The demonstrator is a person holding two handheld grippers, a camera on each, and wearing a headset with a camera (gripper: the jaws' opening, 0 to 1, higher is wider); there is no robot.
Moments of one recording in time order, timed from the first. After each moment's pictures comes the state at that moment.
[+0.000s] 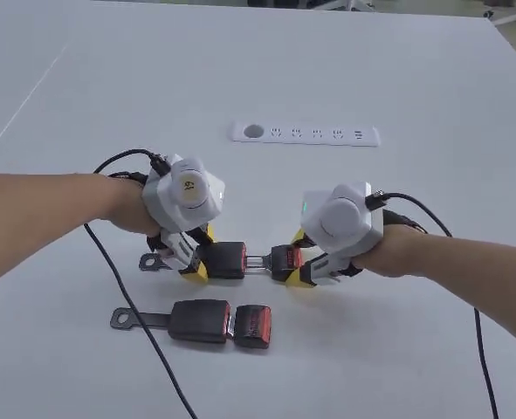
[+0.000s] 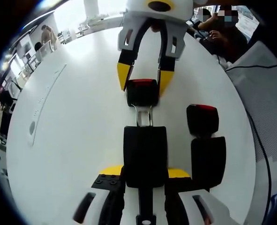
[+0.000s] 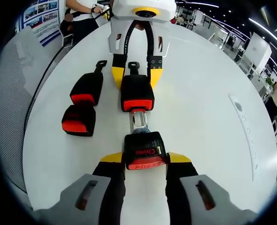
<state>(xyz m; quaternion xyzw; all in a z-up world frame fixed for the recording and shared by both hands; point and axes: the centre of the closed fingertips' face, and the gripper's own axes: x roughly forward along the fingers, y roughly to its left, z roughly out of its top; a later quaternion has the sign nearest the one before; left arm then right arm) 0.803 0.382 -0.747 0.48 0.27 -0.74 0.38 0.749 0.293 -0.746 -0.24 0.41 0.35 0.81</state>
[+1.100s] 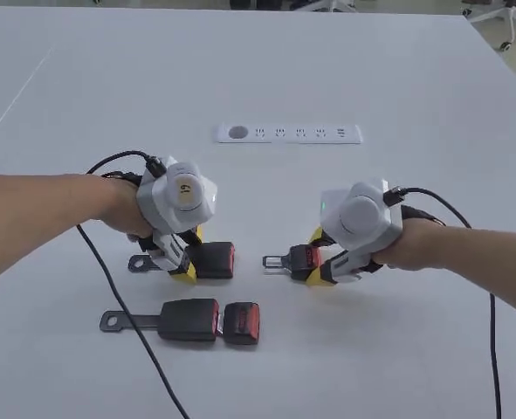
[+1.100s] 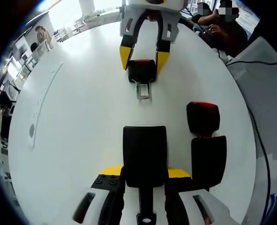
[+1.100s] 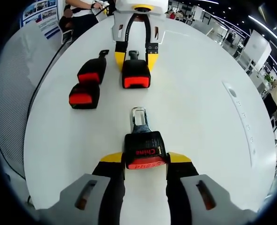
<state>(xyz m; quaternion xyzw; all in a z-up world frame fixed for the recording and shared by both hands) 0.806 0.381 -0.750 0.51 0.27 -0.73 0.37 0.720 0.257 -0.747 -0.25 0.43 0.34 0.80</state>
